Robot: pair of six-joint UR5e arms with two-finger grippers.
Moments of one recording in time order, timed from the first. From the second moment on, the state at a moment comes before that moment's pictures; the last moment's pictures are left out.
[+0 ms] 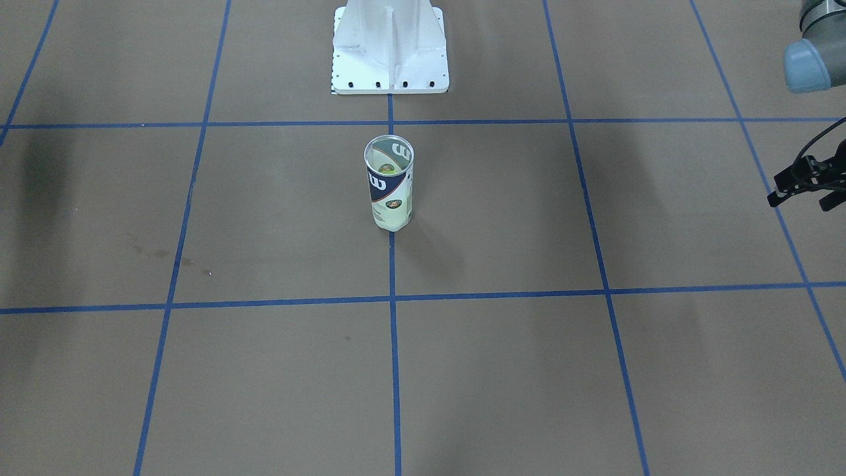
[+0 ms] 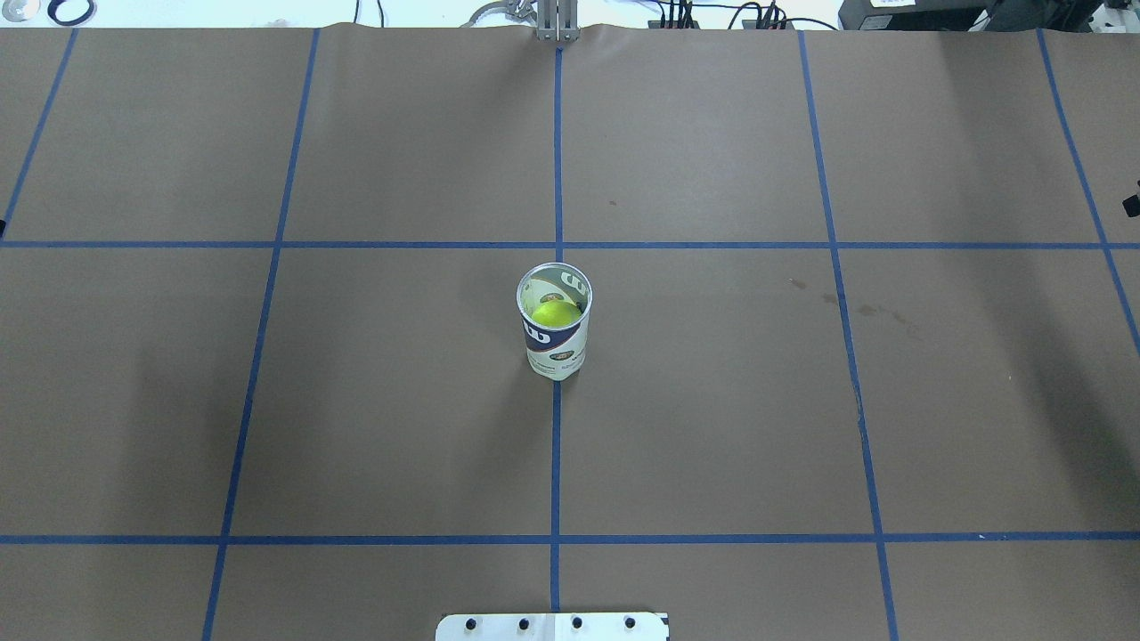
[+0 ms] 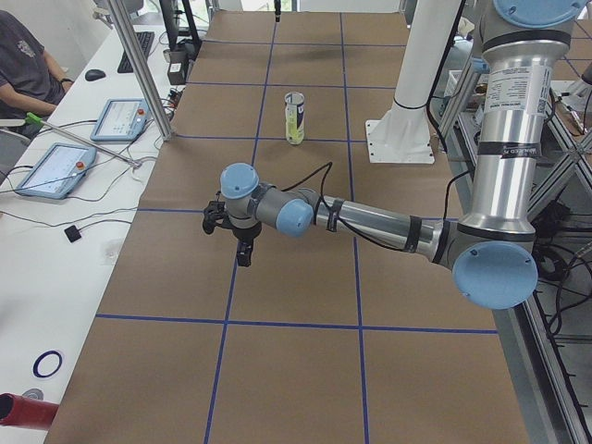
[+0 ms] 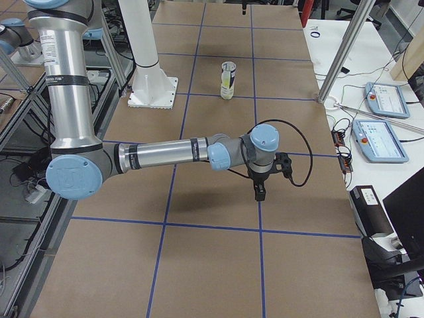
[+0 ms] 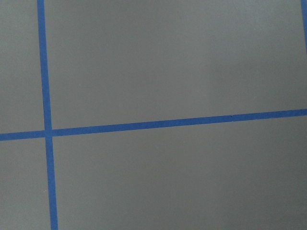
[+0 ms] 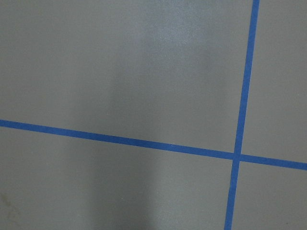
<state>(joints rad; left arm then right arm) -1.31 -1.62 -1.71 -1.76 -2.36 -0.37 1.40 -1.49 1.63 -1.44 2.33 0.18</state>
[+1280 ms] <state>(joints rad) -1.31 -1.60 -1.71 -1.76 -2.32 -0.27 1.40 -1.55 1.64 -1.44 2.35 0.18</state>
